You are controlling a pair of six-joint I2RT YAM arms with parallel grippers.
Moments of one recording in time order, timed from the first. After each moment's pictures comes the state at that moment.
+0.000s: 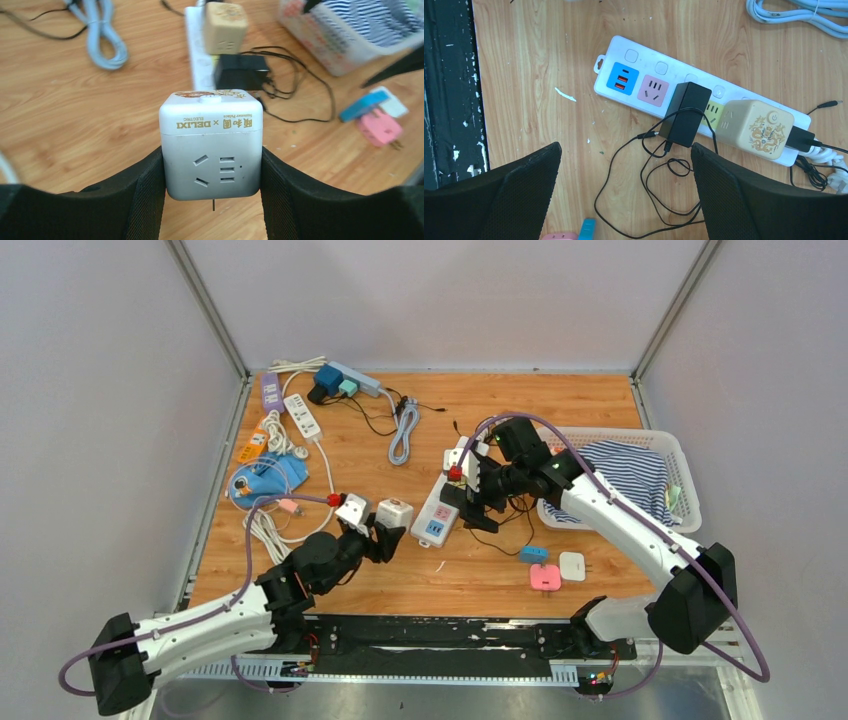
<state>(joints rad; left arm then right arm) -0.99 0.61 0.23 0.25 -0.38 -0.25 0.62 1.32 1.14 -0.71 -0.55 -0.75</state>
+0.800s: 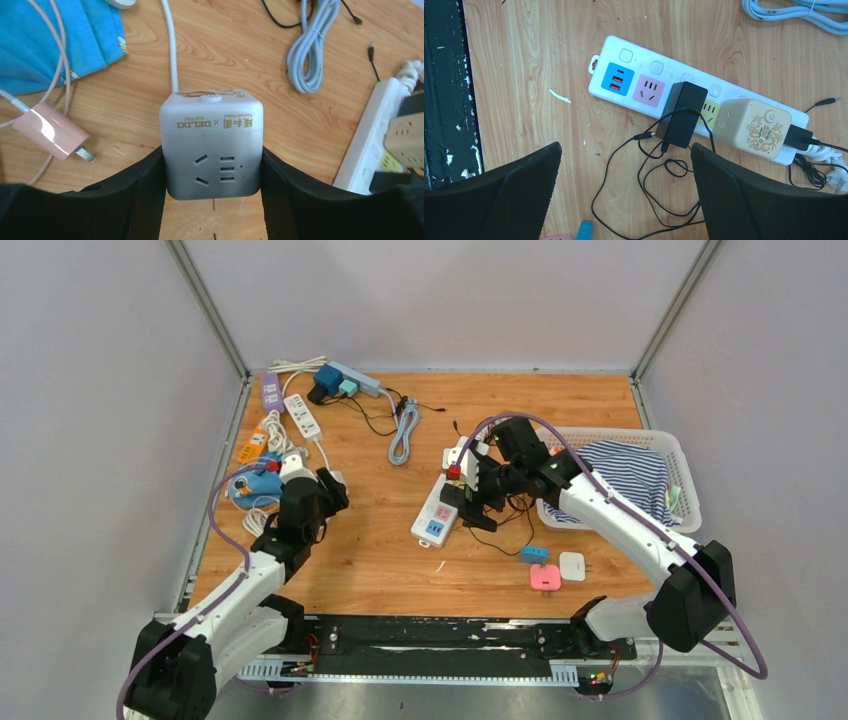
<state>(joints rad) -0.35 0.87 0.36 0.09 -0.33 -0.54 0.62 1.32 1.13 -0.69 -0.53 -0.74</state>
